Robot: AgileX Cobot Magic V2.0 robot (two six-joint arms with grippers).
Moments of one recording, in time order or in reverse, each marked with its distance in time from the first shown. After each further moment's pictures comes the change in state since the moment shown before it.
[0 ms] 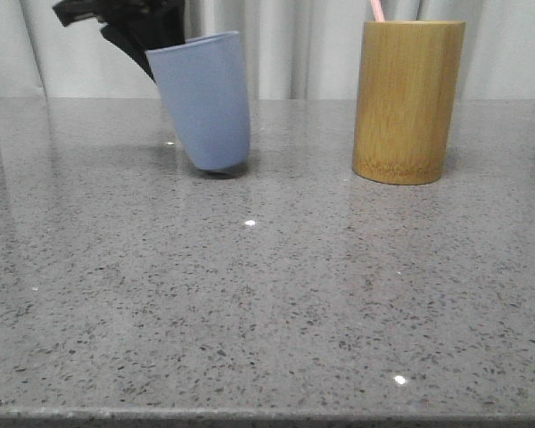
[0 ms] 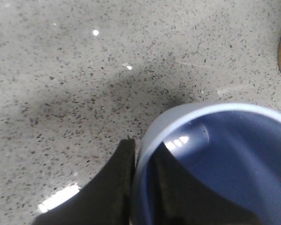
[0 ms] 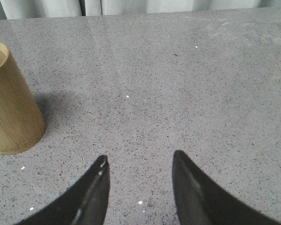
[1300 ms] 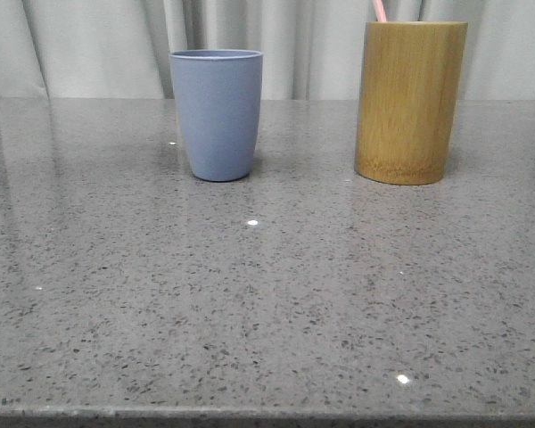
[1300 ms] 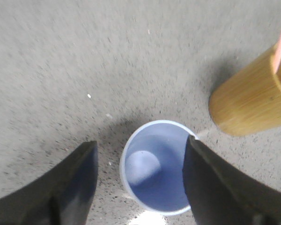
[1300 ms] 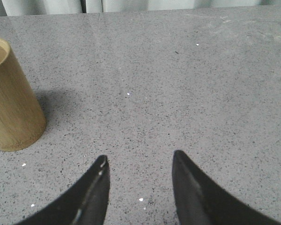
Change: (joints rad) left arm -0.002 -0.245 0.038 -0.023 -0.115 -0.005; right arm 0.000 0.000 0.000 0.000 0.010 -0.002
